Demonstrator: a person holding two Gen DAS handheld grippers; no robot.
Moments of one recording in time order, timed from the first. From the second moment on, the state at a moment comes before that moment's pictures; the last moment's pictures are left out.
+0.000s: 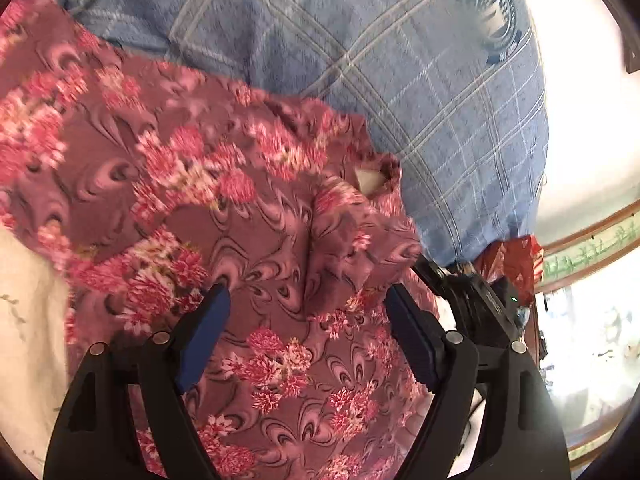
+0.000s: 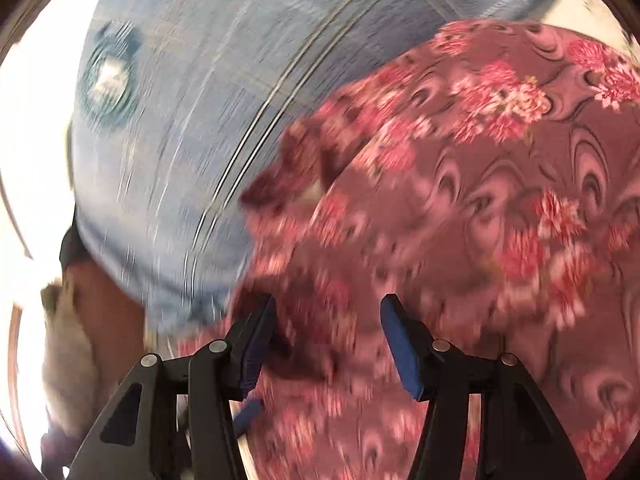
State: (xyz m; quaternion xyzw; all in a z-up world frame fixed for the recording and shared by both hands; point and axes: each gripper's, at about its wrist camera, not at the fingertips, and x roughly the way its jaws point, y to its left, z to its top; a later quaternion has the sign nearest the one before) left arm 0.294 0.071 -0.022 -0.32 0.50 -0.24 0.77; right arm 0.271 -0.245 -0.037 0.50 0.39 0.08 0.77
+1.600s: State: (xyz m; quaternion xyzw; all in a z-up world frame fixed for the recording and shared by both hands) left arm 0.302 0.111 -0.054 -0.39 0.52 -0.15 0.75; right arm 0.176 -0.370 -0.044 0.51 0.31 -0.06 0.80
